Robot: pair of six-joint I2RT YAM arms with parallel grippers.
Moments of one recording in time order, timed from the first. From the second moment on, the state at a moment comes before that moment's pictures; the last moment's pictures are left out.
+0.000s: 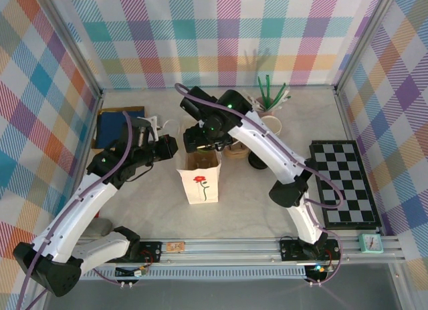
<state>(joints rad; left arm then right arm) -0.47 1.02 1.11 -0.72 0.11 -0.62 0.97 2.13 2.63 -1.69 0.09 0.64</state>
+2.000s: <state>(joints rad) -0.51 1.01 1.10 -0.69 0.09 -0.69 0.99 2.20 2.71 -1.69 0.05 0.71</state>
